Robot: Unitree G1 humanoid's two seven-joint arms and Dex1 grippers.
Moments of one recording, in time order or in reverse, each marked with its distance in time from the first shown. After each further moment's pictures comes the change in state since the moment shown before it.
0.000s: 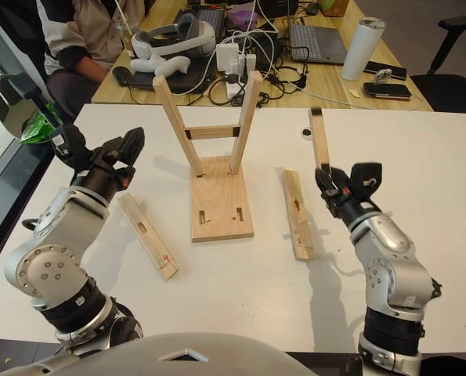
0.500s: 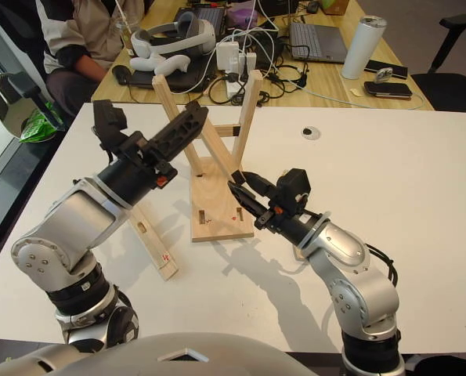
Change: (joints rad) left arm -0.004 0.117 -0.233 0.070 -0.735 -0.148 0.323; right arm 0.099 -0.021 0.312 -0.216 0.064 -0.057 0.179
